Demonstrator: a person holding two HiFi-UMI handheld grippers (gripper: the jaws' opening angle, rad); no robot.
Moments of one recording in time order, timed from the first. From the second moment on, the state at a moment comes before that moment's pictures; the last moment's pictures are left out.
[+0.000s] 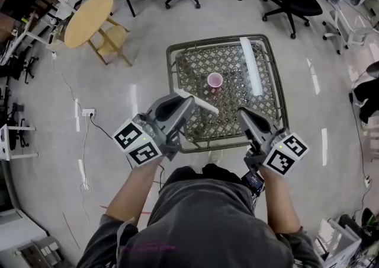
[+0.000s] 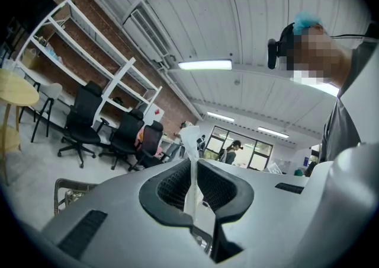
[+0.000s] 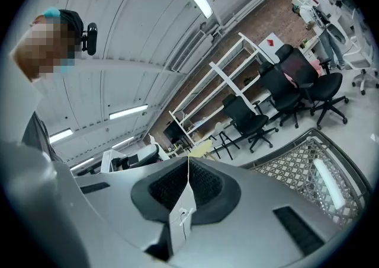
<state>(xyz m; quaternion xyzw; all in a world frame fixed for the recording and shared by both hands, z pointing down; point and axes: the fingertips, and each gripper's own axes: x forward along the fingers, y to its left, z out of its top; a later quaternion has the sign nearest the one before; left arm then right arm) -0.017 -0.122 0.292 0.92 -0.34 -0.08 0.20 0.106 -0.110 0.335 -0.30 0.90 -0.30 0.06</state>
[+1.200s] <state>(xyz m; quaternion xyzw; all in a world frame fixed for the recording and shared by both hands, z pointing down) -0.012 -0.199 0.303 0.93 -0.31 -0.05 0.20 0.105 -0.167 0.353 -0.33 0.89 -0.32 0.06</state>
